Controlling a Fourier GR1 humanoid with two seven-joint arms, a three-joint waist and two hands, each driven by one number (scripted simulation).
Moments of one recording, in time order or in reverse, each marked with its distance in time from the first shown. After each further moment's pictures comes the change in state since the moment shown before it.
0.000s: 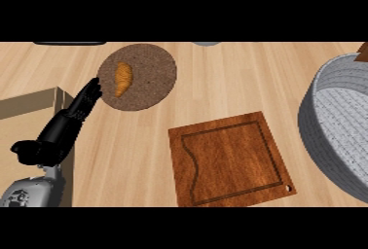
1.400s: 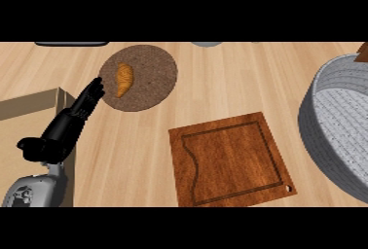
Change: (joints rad) left arm -0.014 -0.012 0.007 0.030 -0.012 -0.008 -0.011; right arm -0.914 -0.334 -0.466 0.915 -0.443 0.248 0.087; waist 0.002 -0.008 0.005
